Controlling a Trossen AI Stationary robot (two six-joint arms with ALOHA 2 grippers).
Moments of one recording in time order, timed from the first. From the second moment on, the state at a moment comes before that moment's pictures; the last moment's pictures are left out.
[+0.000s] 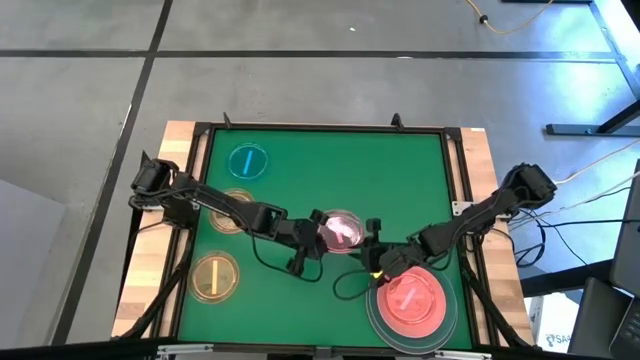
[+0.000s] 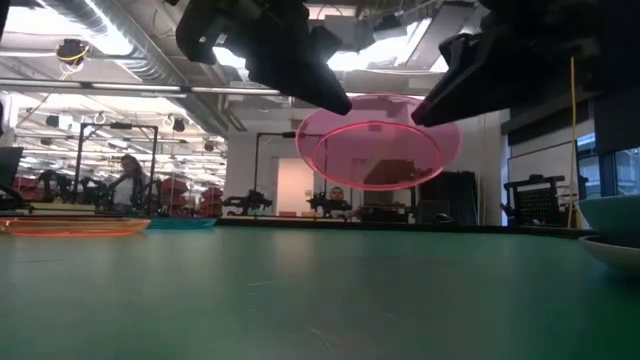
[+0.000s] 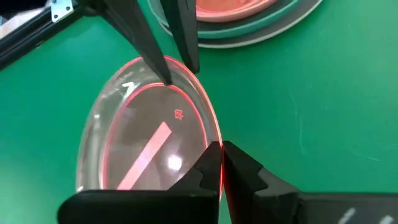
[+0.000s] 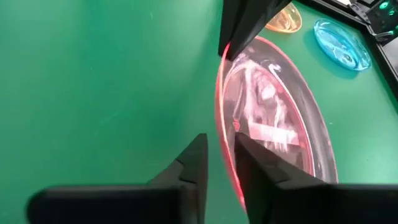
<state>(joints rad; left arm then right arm) -0.24 1.73 1.16 -0.18 -0.11 0.33 0.51 1.52 0.80 0.00 0.51 0.00</state>
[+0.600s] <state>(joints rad) -0.24 1.68 1.16 -0.22 -0.14 0.29 0.52 1.52 0.87 -0.06 0.52 -0.02</state>
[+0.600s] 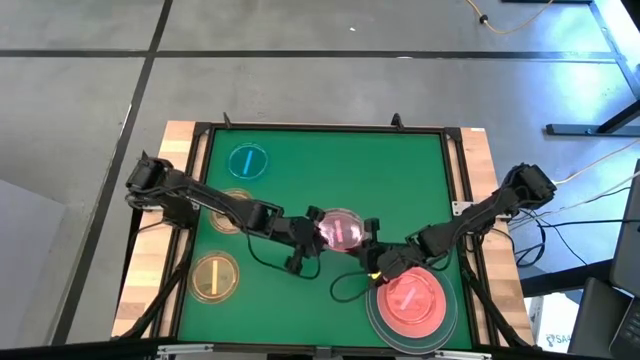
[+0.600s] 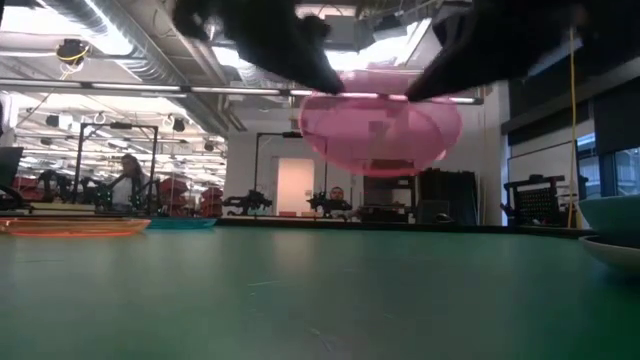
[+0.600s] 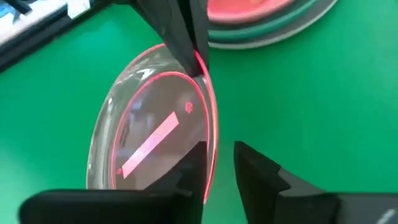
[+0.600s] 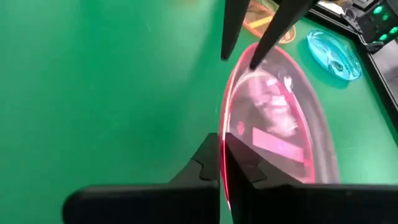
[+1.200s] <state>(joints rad) -0.35 1.43 1.08 -0.40 -0.28 0.14 0.73 1.52 1.28 -0.84 -0.07 0.86</state>
